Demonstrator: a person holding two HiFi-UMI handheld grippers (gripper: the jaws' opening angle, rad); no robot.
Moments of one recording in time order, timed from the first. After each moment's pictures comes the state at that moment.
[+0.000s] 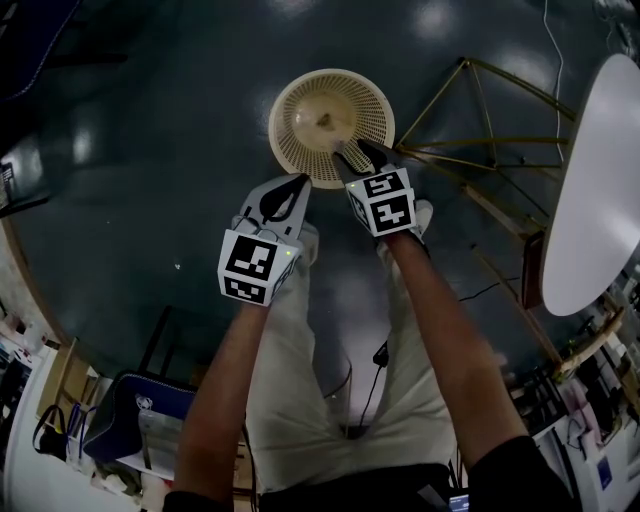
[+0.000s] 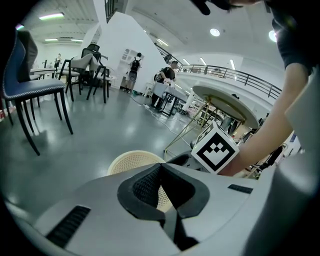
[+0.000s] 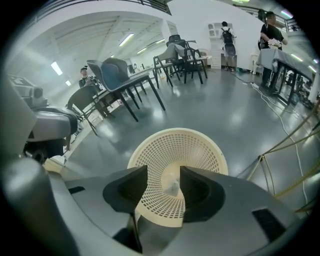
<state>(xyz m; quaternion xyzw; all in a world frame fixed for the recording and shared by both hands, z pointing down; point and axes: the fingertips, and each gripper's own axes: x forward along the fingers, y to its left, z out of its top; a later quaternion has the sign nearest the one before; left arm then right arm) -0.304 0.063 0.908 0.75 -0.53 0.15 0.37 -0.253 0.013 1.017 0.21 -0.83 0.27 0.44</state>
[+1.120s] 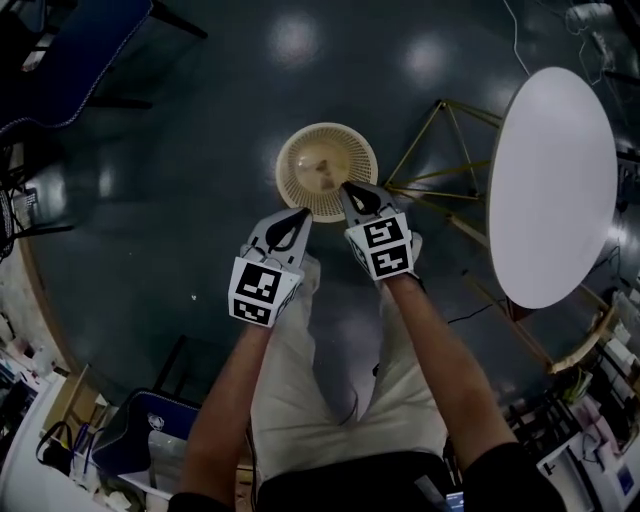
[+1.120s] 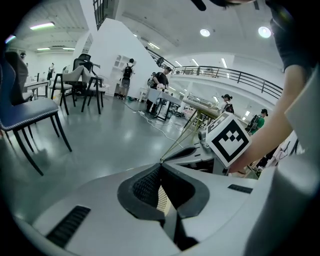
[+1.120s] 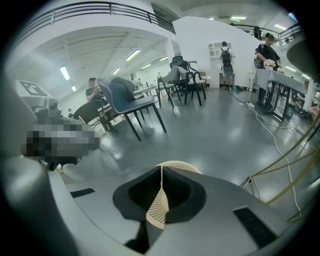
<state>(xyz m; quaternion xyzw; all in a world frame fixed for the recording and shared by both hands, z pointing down) -0.302 0.046 0.802 0.77 -0.52 0.16 0.33 -0.259 -0.010 0.871 0.23 -0.87 0.23 0.38</state>
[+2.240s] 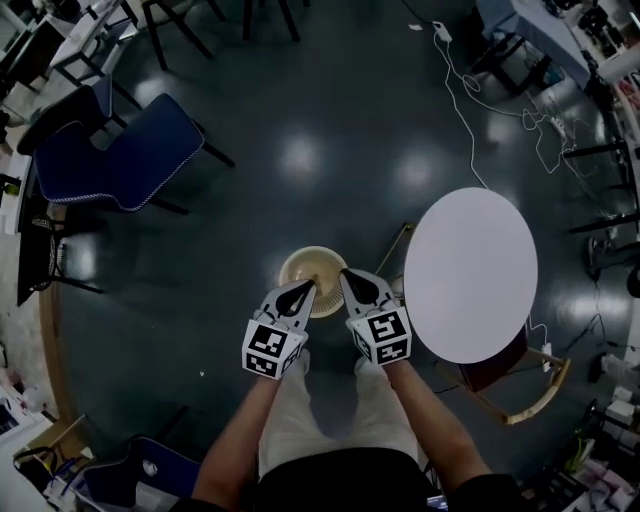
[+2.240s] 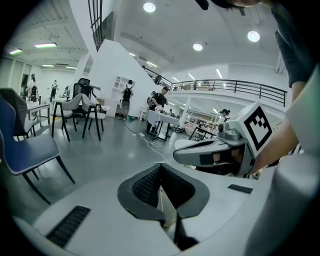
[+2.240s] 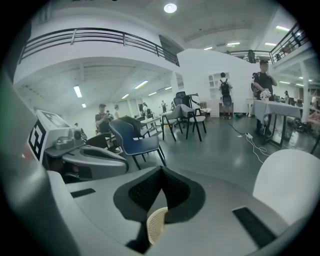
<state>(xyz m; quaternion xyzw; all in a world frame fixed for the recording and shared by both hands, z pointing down) -0.288 -0.027 0.532 0.78 -0.56 0.10 0.26 -0.249 -0.071 0.537 0.24 -0.92 0.17 0.24</state>
